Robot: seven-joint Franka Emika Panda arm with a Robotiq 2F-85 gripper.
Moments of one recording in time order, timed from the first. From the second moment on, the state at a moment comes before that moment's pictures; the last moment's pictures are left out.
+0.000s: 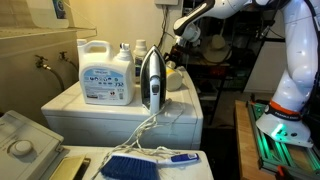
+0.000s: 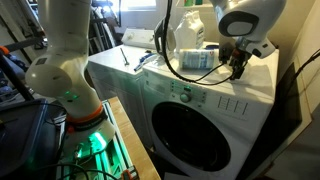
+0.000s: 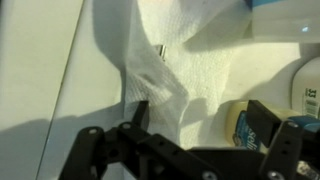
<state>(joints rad) -0.25 0.41 -0.10 -1.81 0.54 2.23 0.11</state>
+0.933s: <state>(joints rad) -0.24 0.47 -0.11 -1.79 0.40 2.21 0.13</state>
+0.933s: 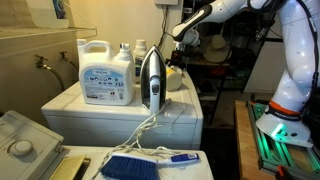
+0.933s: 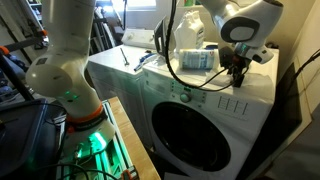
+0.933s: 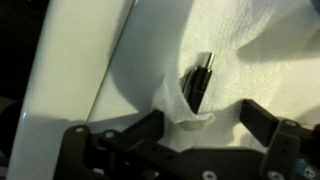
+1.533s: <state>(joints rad) -0.22 0.45 -0.12 -1.75 0.33 2.19 0.19</state>
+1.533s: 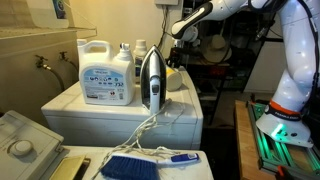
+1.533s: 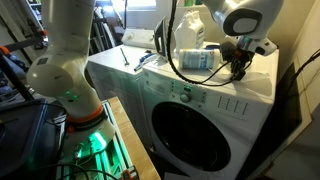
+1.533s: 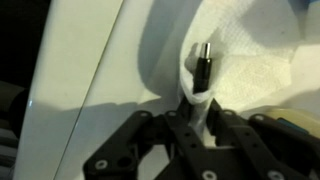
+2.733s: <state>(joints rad) -0.16 0.28 -0.11 -1.74 0.23 2.07 0.17</state>
